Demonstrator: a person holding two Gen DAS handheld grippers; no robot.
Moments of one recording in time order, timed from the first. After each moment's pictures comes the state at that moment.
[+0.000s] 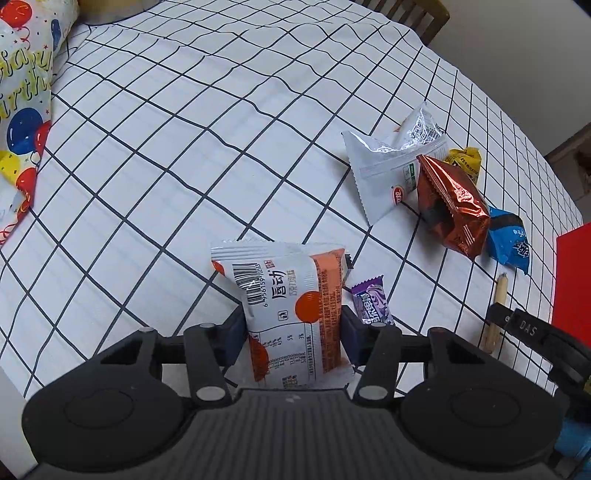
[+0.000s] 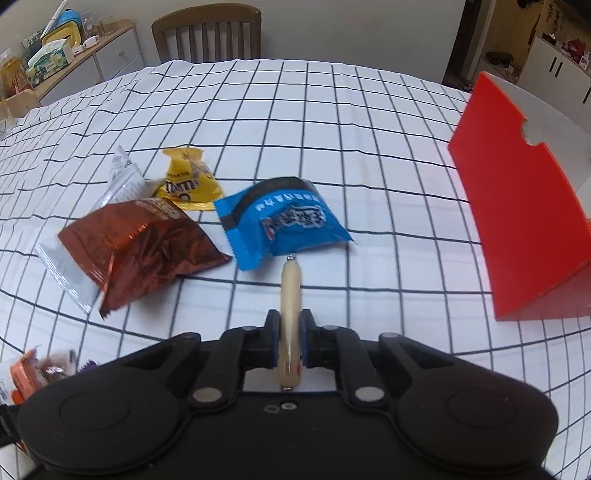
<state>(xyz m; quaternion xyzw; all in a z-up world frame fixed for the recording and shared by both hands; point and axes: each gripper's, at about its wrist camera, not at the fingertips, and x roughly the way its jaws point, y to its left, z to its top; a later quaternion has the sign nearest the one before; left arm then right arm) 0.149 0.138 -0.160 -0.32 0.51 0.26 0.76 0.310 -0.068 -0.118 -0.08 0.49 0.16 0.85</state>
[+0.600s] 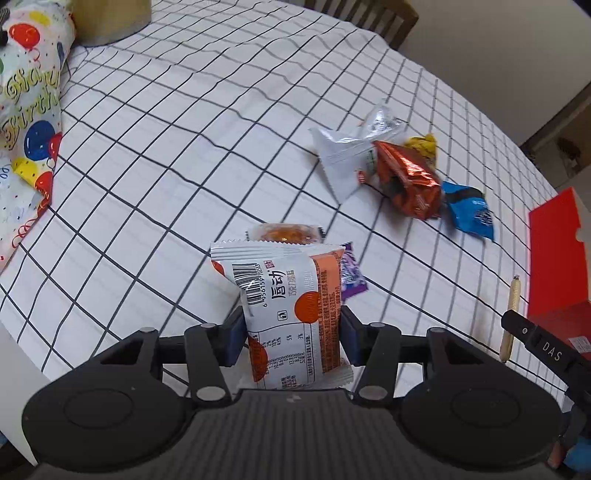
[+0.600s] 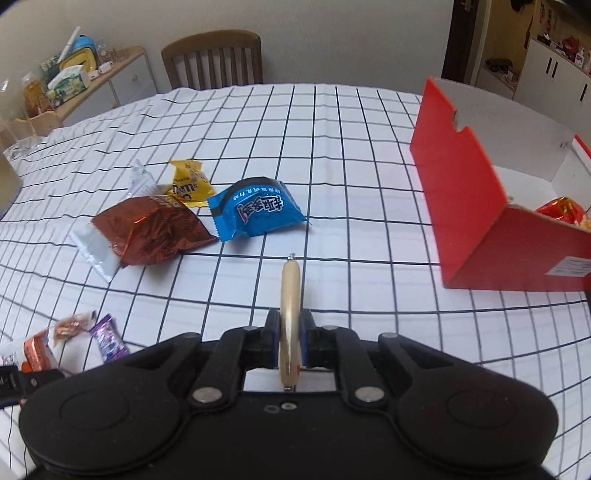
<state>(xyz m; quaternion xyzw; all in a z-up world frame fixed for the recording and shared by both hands) 0.124 0.107 -0.124 -0.29 0.50 0.23 0.78 0.268 -0.124 -0.081 -0.05 0.46 0.19 0.86</state>
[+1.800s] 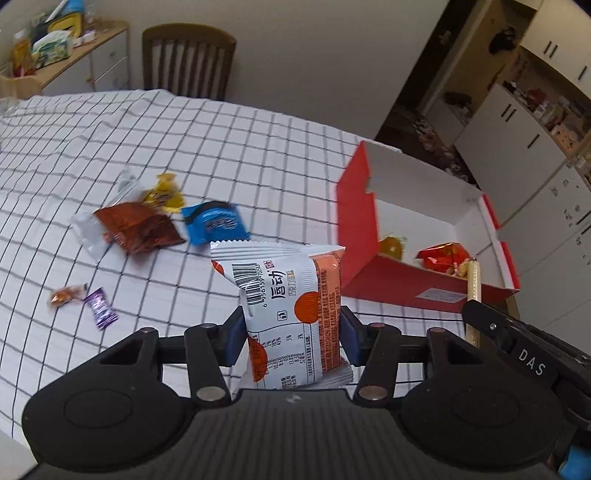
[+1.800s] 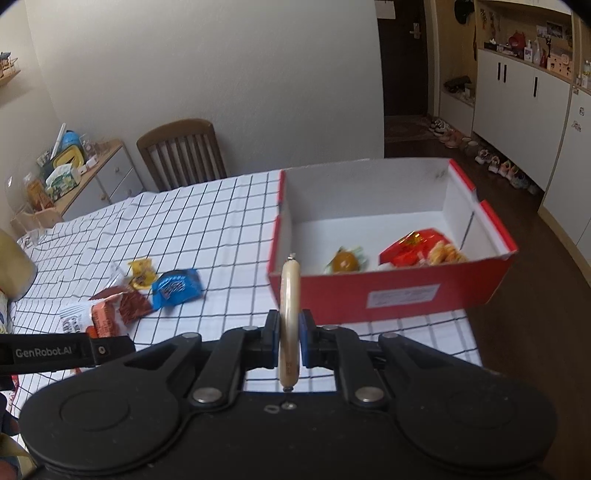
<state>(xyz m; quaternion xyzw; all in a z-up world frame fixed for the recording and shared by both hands) 0.211 -0.090 -0.030 -0.19 0.45 0.08 0.87 0.266 -0.308 0.007 0.03 0.39 0.18 0.90</state>
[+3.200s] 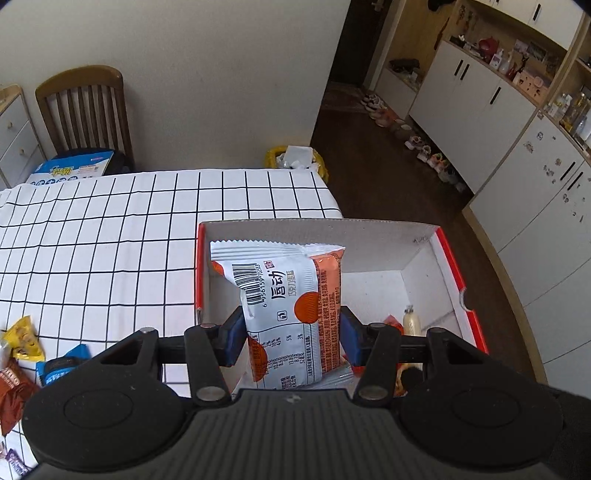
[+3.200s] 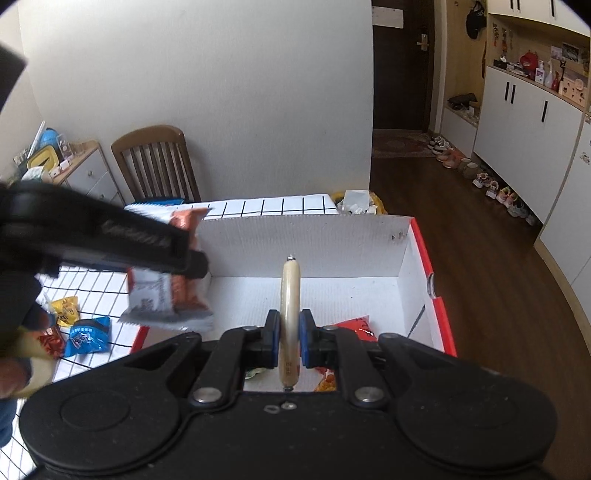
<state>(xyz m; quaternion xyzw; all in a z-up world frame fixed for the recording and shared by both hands) 0.437 -0.190 -0.034 -0.10 0.47 0.01 0.88 0.397 -0.366 -0.005 -0.01 0.39 0.19 0.90</state>
